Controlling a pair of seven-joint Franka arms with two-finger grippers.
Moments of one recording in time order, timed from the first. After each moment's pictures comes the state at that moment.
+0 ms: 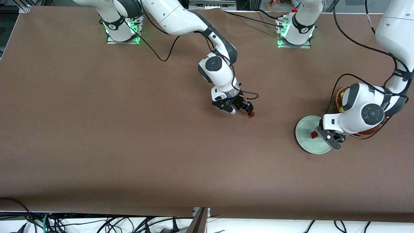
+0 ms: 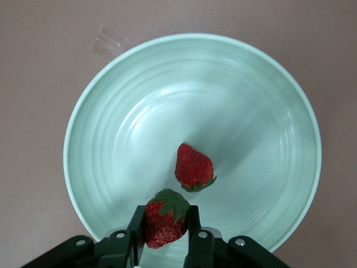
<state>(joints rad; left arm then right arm) 0.54 0.62 -0.50 -1.86 0.49 2.29 0.66 1.00 1.04 -0.14 -1.16 0.41 2.65 1.27</state>
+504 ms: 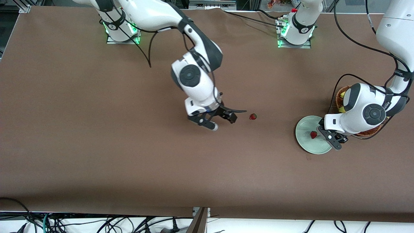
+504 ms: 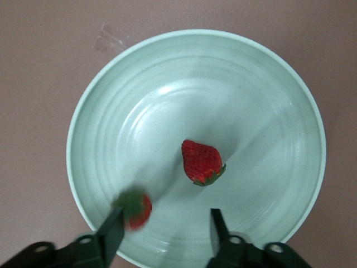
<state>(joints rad) 0.54 0.62 -0.50 -1.85 0.49 2.29 0.67 0.82 0.82 -0.23 -1.07 0.40 2.08 0.96</state>
